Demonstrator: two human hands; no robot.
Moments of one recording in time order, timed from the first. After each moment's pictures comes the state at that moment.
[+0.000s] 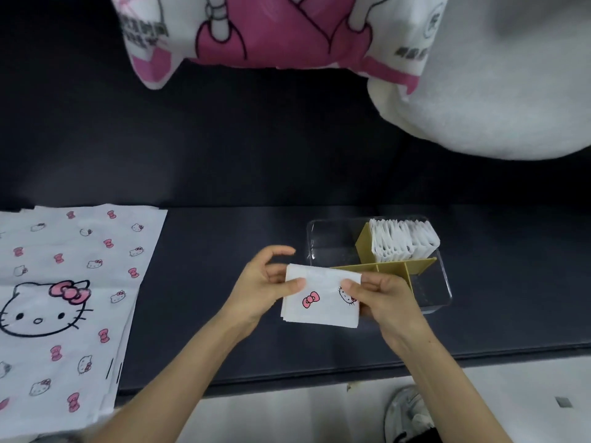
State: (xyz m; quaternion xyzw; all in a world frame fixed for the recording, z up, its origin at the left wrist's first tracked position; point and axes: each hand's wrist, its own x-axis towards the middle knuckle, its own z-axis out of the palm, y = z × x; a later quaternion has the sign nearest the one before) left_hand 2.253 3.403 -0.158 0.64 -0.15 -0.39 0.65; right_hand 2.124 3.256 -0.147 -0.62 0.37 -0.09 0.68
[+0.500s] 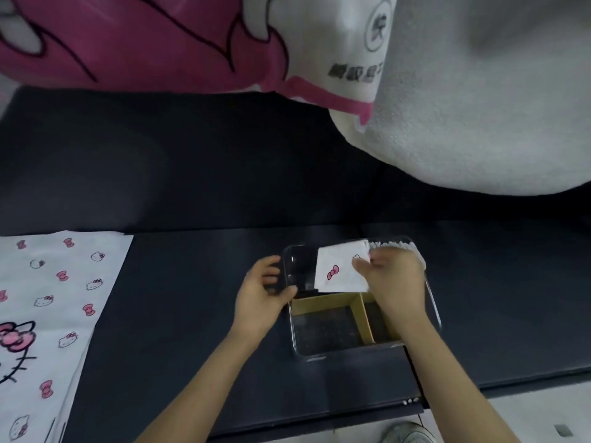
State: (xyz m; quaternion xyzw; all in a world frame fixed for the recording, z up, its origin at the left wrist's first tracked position) left_hand 2.266 3.332 -0.202 0.75 -0.15 -0.23 0.60; right_hand 2.163 3.183 -0.137 -0.84 0.40 -0.22 0.30
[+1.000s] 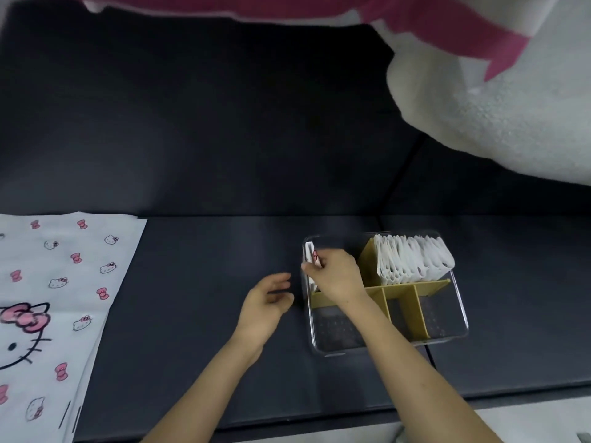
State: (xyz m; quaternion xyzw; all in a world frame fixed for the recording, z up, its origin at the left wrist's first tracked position) left_hand 2.273 3.357 -0.240 0.72 -0.09 -0.32 0.61; right_hand 2.239 3.217 -0.203 -0.88 0.33 -0.01 0.33
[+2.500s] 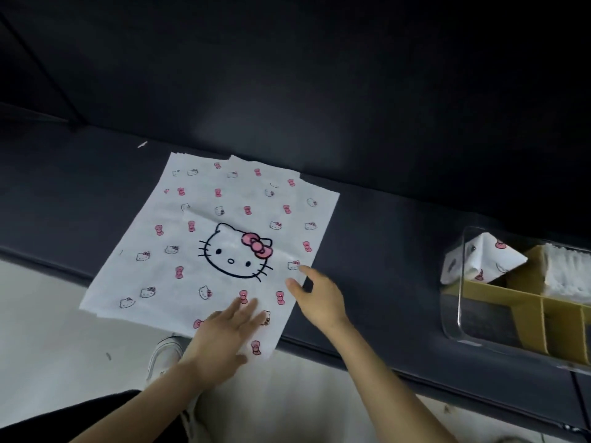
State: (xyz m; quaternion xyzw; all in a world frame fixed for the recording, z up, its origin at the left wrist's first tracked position) left_hand 2.282 3.677 -0.289 0.92 -0.38 -0.12 -0.02; right_hand 2.275 3.471 -0.247 -0.85 0.20 0.13 0.47
